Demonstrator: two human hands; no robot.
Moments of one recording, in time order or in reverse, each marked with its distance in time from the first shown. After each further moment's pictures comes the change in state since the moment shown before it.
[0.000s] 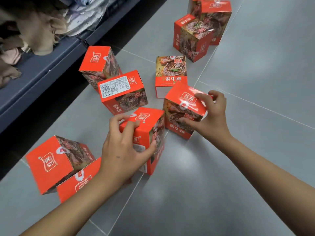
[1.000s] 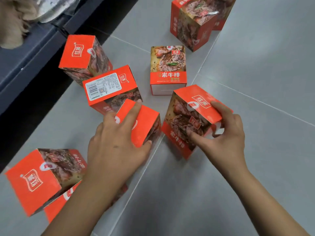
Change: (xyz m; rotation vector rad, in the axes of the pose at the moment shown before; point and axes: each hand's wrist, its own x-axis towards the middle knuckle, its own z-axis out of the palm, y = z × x) left_hand 0.051 0.023 -0.021 0.188 -0.356 -0.233; right_hand -0.027 -0.042 -0.029 0.086 0.070 0.366
